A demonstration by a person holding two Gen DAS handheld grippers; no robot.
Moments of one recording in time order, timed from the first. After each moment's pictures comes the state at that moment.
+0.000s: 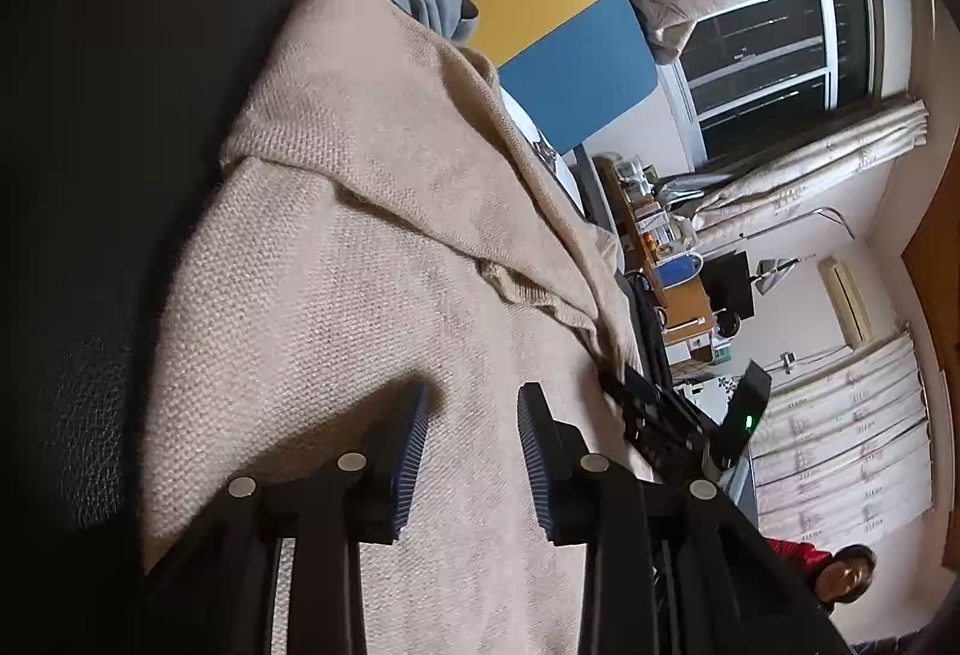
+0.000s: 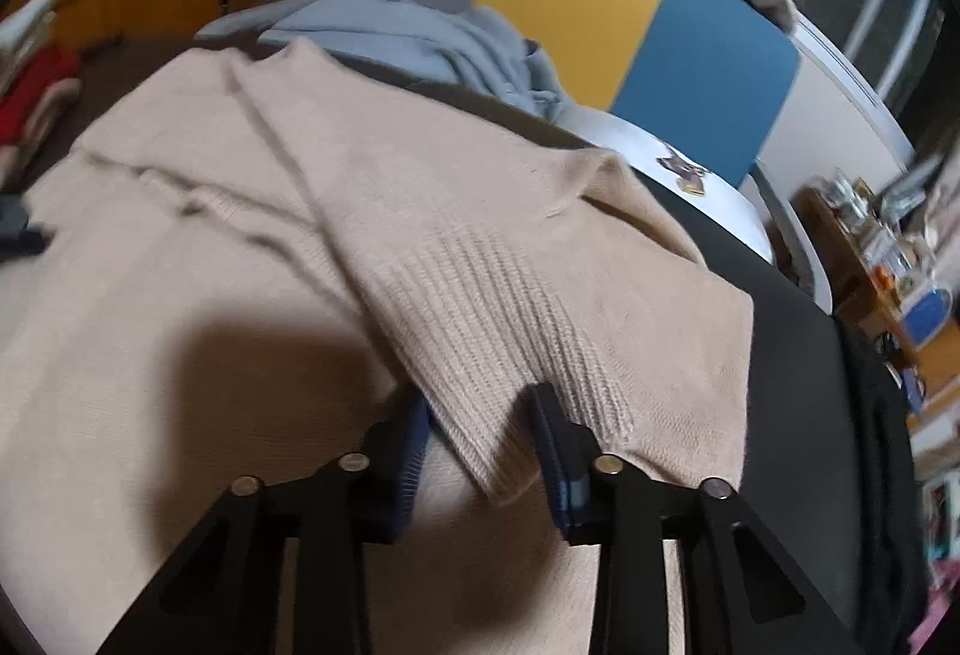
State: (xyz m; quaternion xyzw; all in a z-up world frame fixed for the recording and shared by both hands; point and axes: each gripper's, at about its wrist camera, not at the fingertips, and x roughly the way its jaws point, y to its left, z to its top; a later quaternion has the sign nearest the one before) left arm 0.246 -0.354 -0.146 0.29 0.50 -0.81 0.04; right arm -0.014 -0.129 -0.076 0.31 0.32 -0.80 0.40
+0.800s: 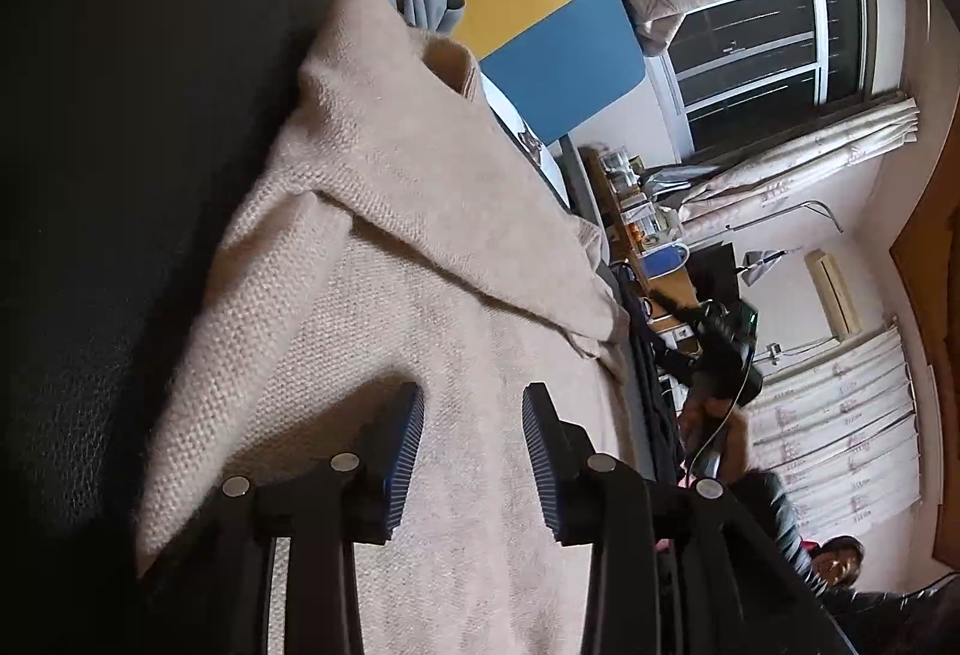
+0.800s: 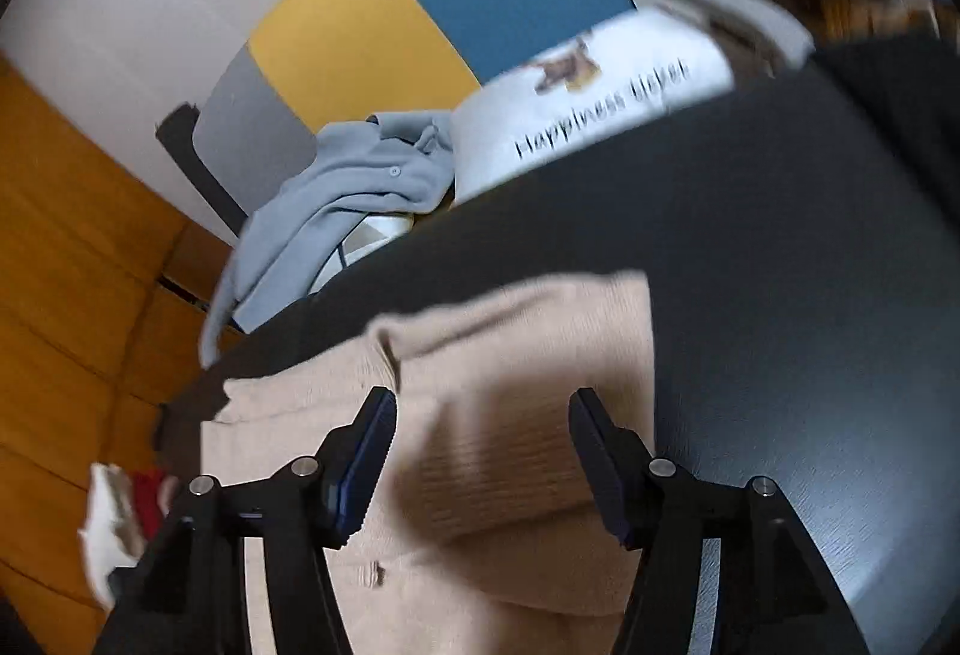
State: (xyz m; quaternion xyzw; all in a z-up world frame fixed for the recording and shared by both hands) left arm 0.244 -0.361 -0.137 0.29 0.51 -0.81 0.02; right arm -0.198 -0.046 -0.030 0.51 -0.10 -0.76 0.39
